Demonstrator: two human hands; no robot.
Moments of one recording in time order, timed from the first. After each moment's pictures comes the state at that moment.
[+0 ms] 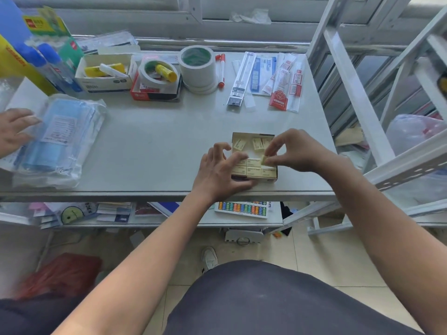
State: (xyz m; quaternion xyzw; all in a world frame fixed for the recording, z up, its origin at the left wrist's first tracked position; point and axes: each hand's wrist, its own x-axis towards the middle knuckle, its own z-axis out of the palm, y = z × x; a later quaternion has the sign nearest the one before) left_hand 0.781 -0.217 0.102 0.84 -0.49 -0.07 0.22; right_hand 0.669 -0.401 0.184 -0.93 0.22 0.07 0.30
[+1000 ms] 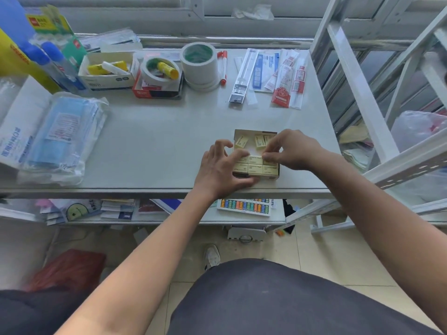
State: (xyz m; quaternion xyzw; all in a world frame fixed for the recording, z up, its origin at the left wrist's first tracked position) left_hand 0.779 -0.217 0.107 0.85 -0.48 -0.07 0.21; right_hand 0.677 -0.397 0.174 -0.93 0.24 0.10 0.24
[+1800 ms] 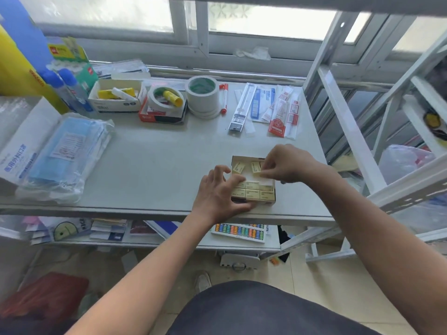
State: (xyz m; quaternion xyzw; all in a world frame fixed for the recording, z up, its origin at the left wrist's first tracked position) left_hand 0.777 -0.217 0.106 0.85 -0.48 -0.05 0.21; right_hand 0.698 -0.404 0.201 -0.94 0.25 0.15 0.17
